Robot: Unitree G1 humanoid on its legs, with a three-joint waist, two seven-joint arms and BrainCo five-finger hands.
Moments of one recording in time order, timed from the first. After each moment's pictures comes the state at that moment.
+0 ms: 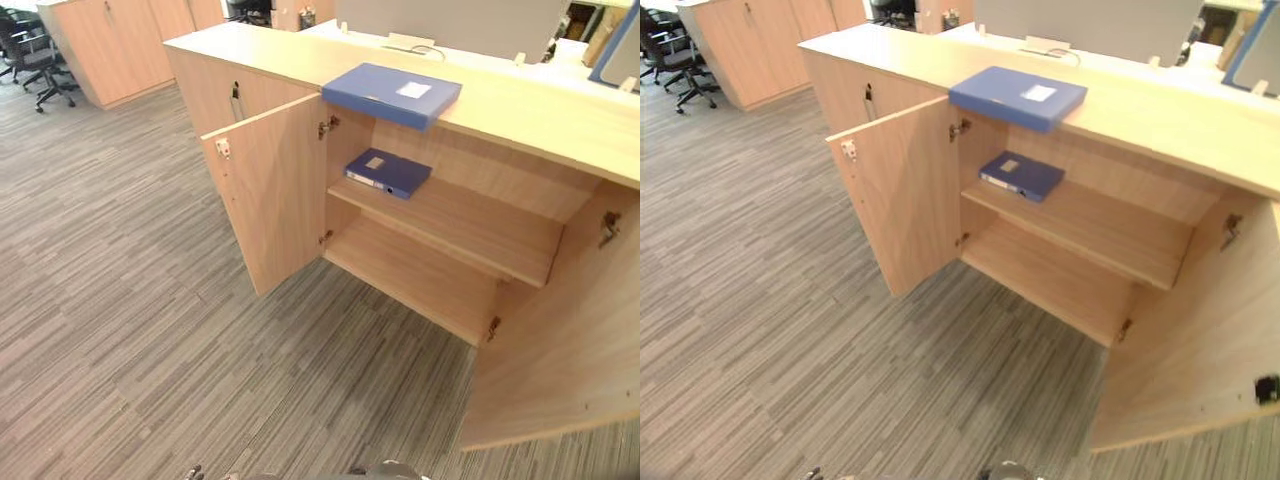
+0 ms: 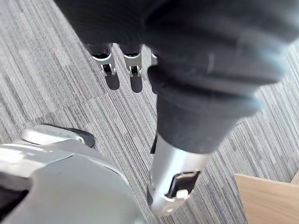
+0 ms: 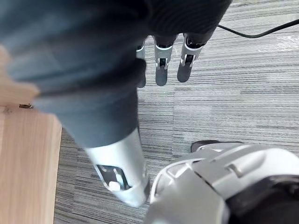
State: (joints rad) left arm 0.17 0.04 0.34 1.07 -0.12 -0.12 0.09; right arm 0.13 -0.02 -0.53 1.12 0.06 -0.03 -0.08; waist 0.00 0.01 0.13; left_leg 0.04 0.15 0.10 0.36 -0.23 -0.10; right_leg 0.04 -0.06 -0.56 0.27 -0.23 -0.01
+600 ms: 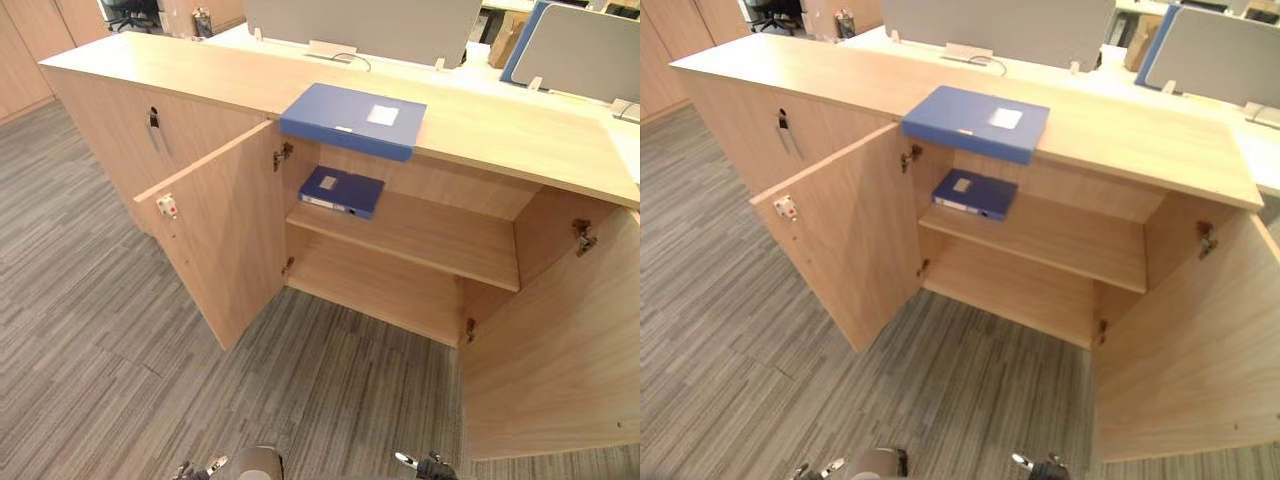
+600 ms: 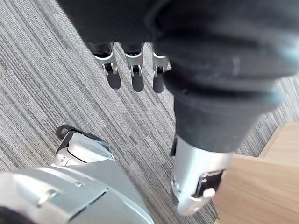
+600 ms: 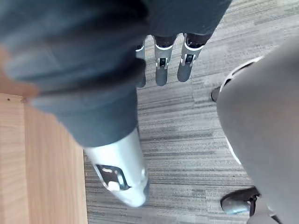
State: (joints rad) left arm 0.14 0.06 0.38 1.11 -0.21 -0.14 0.10; right arm 0.03 0.01 -0.42 1.16 0.06 -0.04 -0.09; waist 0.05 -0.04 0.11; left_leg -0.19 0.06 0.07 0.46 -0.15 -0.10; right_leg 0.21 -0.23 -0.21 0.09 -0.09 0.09
